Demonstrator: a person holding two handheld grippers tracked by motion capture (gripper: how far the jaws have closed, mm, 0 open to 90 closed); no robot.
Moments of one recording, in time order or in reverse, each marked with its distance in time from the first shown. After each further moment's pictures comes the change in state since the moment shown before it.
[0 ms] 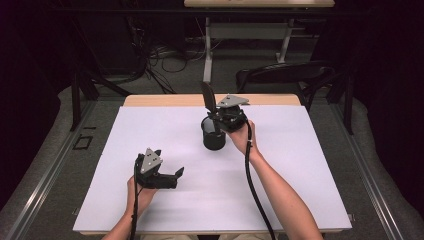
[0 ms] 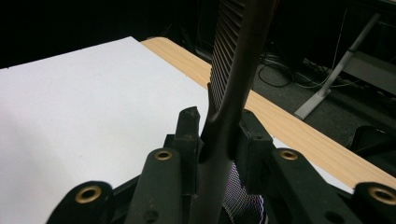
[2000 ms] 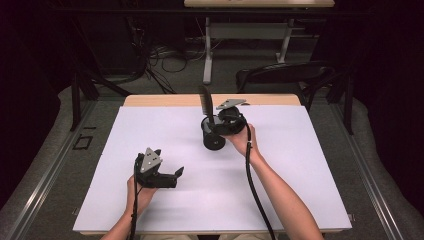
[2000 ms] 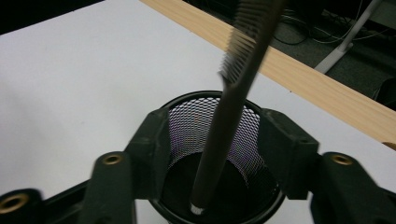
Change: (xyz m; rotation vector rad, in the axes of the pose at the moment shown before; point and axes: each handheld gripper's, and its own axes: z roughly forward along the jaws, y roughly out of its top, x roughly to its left) left arm 0.002 0.000 0.001 0.002 -0.002 0.002; right arm -0.005 -0.015 0.011 0.152 0.038 0.080
